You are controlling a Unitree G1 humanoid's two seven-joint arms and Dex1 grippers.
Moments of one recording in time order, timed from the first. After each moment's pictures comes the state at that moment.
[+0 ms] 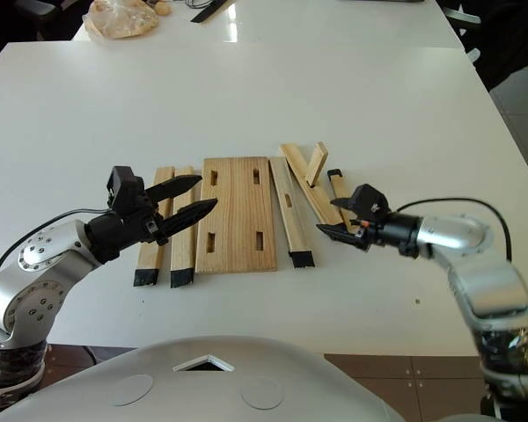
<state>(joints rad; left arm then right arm) 0.16 0.54 0.04 -0.66 -0.76 0.59 -0.64 0.20 -0.80 -0.04 -0.48 0.33 0.65 0.82</state>
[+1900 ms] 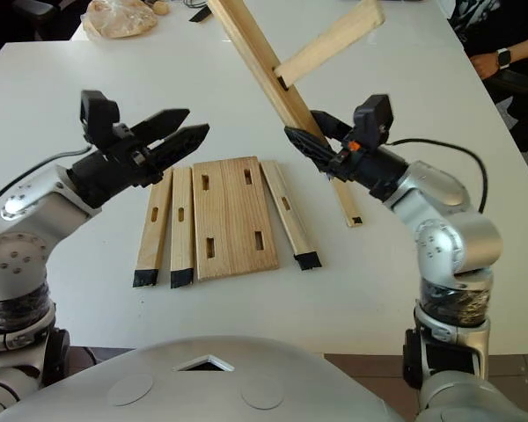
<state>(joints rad) -0.21 0.48 0.19 -0.62 -1.17 0.84 -0.33 -0.21 -0.52 -0.23 -0.45 0.83 0.76 0.74</state>
